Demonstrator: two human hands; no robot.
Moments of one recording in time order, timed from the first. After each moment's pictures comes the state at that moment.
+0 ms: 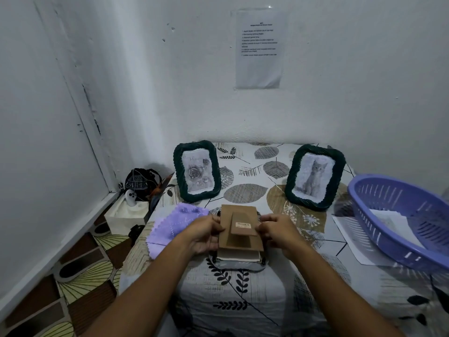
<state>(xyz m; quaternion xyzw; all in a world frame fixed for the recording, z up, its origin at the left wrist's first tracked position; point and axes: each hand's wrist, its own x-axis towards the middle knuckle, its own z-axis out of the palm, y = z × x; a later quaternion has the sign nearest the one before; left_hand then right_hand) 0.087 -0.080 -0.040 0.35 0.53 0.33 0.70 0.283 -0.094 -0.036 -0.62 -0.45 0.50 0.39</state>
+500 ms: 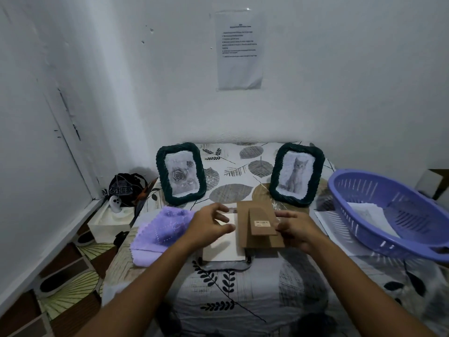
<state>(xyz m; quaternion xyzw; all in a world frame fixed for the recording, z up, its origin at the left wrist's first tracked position) 0.118 -0.084 -0.031 0.68 0.54 0.32 0.38 0.350 -0.099 -0.026 -0.64 -0.36 0.54 0.41</state>
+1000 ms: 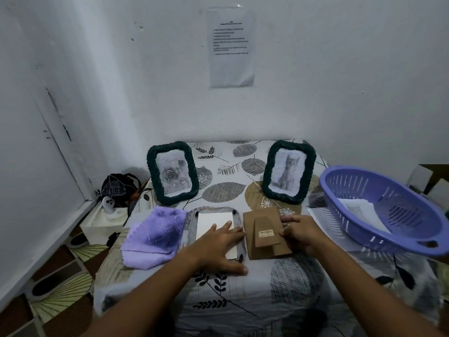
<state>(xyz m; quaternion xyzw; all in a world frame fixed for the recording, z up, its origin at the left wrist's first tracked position) 0.138 -0.086 -0.071 0.90 0.40 0.01 0.15 0.377 -0.104 -0.040 -0.69 -0.36 0.50 0.39</state>
